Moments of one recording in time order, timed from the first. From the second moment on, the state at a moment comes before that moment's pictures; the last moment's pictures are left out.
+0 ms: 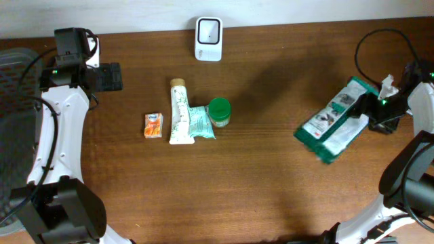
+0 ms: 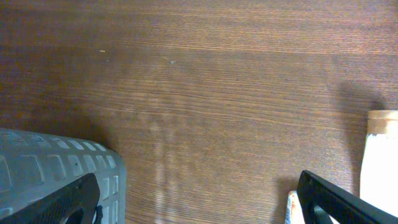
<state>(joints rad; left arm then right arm) 0.10 1.80 1.64 -0.80 -0.15 0.09 -0.52 1.94 1.52 -1.11 -0.25 0.01</state>
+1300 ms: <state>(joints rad) 0.10 1.80 1.64 -0.80 -0.15 0.09 0.50 2.21 1.89 -1.00 -0.14 0.52</state>
